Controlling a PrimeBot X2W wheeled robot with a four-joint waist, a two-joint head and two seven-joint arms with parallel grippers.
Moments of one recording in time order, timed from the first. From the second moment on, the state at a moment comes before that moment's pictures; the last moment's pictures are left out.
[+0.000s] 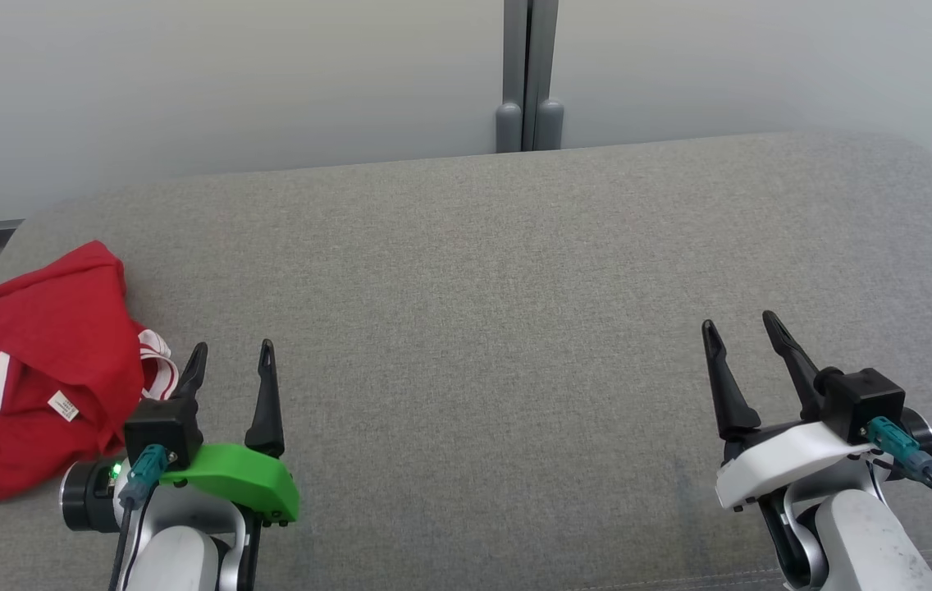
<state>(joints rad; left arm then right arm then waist) -0.18 0.10 -0.14 0.29 -0.22 0.02 -0.14 -0.17 -0.09 0.06 0.28 0.18 0.13 -0.25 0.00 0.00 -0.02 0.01</state>
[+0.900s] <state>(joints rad) -0.18 0.10 -0.16 0.30 -0.20 0.04 -0.12 -0.16 -0.10 0.08 0.29 0.20 0.13 -0.26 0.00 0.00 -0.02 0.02</state>
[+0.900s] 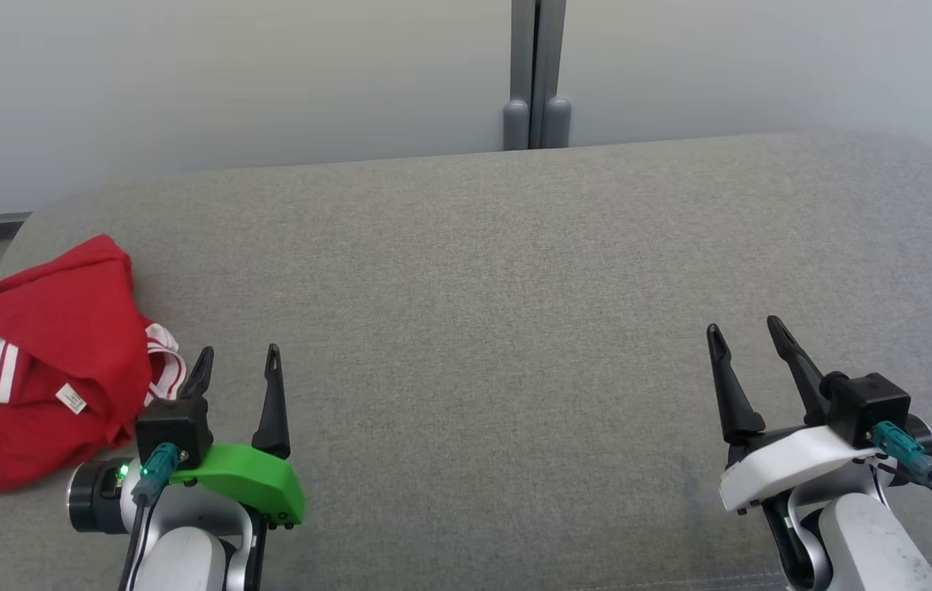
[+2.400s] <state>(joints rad) -0.22 0.12 -0.15 0.29 -0.26 0.08 -0.13 -0.17 -0.09 0.13 0.29 0.21 0.13 -0.26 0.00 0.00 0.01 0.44</state>
